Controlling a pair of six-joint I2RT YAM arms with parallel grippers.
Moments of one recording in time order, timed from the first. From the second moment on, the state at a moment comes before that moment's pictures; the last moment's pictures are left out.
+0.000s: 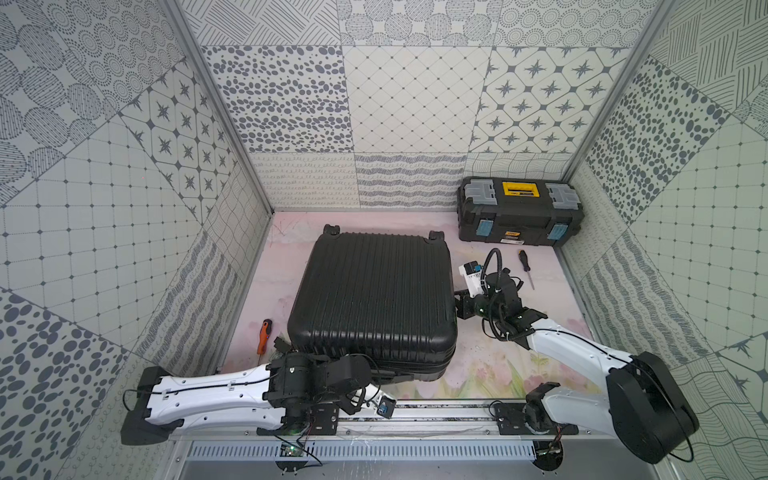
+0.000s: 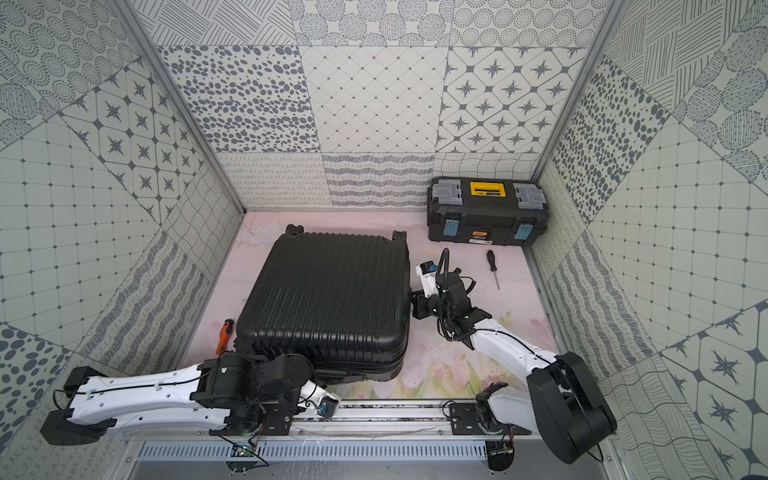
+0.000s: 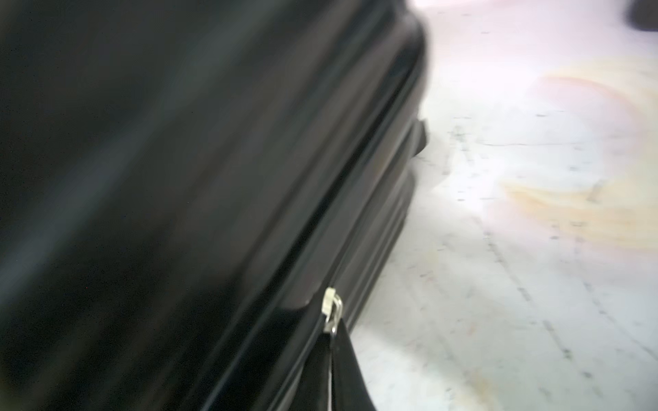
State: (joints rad) left arm -1.44 0.68 0.58 -0.86 -0.14 0.72; right arm 0.44 1.26 0.54 0.13 -0.28 0.27
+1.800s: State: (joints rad) left arm -1.13 1.01 0.57 -0.61 -0.01 0.94; right arm 0.40 1.26 1.13 -0.45 -0.05 0.31
